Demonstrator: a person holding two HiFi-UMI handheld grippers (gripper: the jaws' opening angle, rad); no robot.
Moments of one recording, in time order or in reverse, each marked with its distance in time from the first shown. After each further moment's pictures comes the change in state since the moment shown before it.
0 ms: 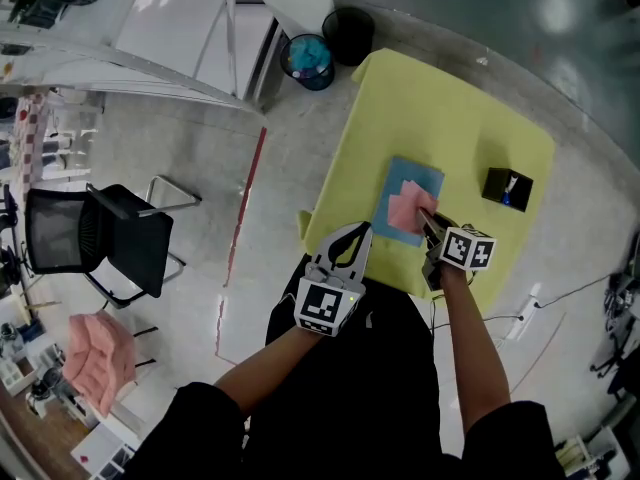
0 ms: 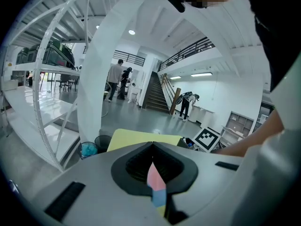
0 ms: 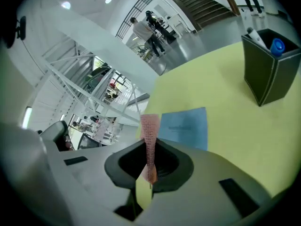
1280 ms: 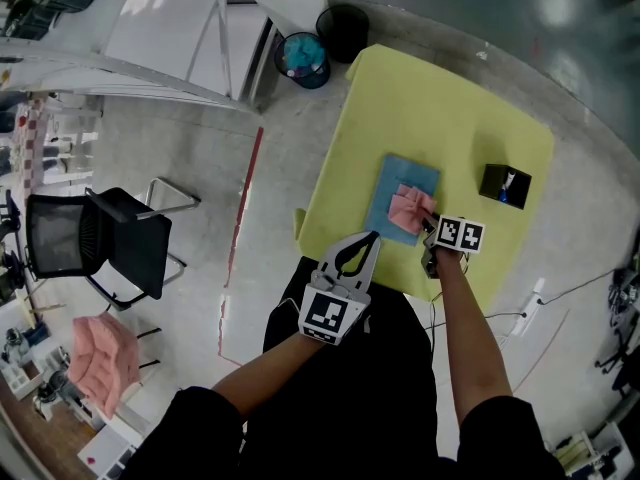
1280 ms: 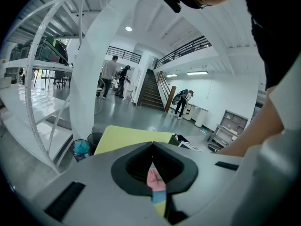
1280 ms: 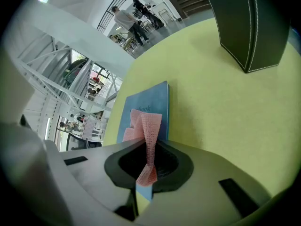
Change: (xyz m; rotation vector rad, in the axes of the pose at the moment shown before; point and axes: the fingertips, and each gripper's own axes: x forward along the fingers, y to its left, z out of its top) left arm 0.012 -0.035 -0.009 0.012 0.029 -0.061; right arm 0.032 -0.094 -0.036 0.098 0.114 -0.144
